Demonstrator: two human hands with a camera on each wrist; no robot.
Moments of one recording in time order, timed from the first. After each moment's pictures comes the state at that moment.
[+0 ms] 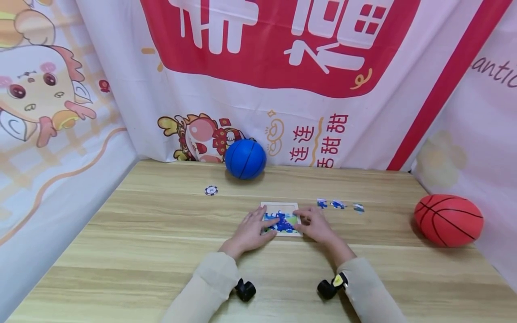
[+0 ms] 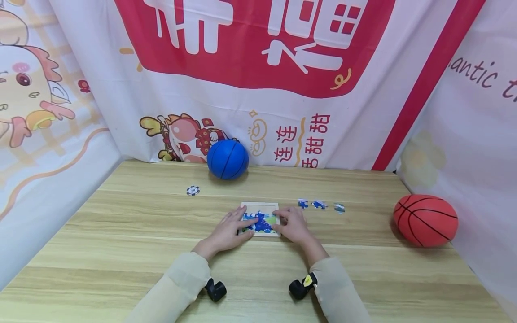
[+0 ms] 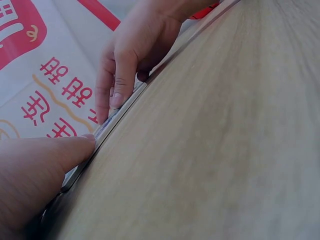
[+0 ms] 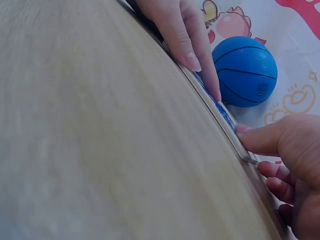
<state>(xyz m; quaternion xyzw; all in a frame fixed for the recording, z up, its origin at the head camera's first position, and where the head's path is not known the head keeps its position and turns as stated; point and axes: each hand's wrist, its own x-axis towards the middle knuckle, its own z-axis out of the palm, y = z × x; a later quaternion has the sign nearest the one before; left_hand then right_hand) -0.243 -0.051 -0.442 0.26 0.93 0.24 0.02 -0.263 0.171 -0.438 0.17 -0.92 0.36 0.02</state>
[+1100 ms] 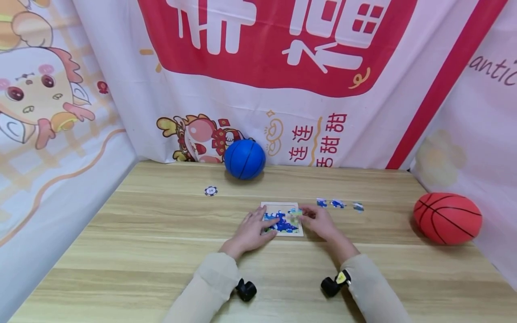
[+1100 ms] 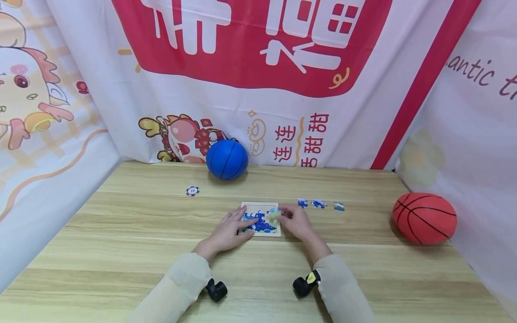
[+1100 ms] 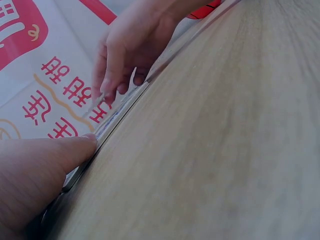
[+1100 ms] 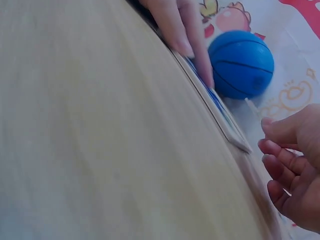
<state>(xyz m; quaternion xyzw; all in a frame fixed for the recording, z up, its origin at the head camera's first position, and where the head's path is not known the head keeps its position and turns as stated) -0.242 -0.050 -0.440 0.26 0.93 0.24 0.03 -0.269 0.180 -0.435 0.17 -0.86 0.48 0.04</state>
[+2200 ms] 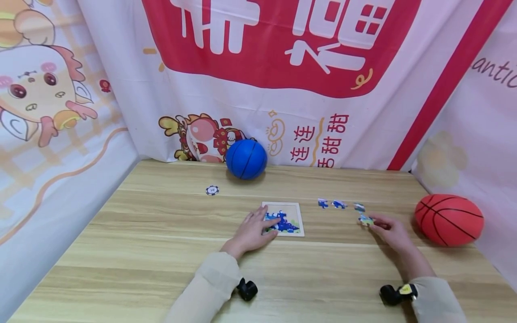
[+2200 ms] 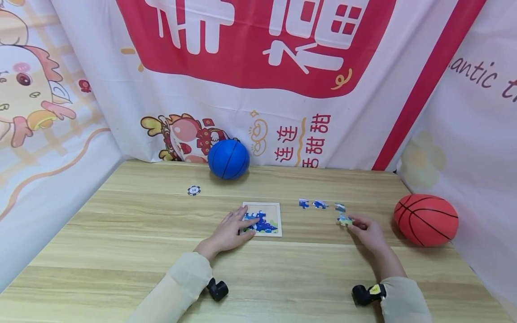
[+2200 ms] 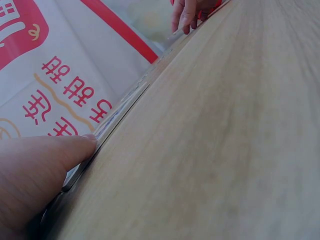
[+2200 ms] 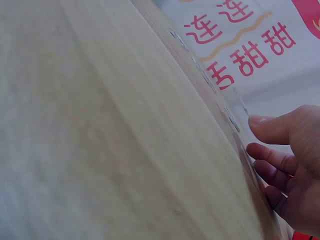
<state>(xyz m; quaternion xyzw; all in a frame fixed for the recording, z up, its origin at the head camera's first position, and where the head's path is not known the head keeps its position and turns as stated) -0.243 -0.050 -0.443 0.26 0.94 0.24 0.02 -0.235 0.341 -0.431 0.07 -0.91 0.40 0.10</state>
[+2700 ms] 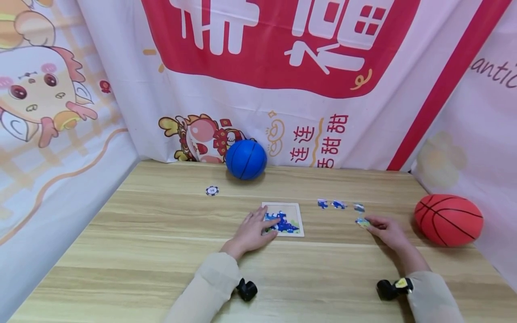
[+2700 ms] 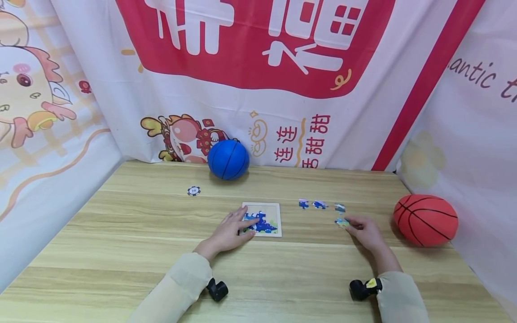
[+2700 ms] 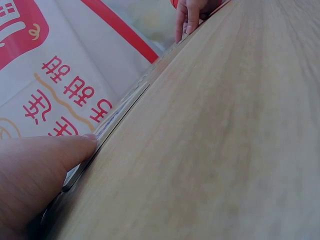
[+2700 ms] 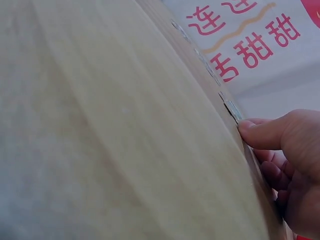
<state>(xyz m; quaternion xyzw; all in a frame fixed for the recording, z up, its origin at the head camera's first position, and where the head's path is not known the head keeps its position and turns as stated) -0.243 -0.051 -0.443 0.26 0.94 0.24 0.02 -0.249 0.347 -0.439 0.08 -0.93 0.35 0.06</state>
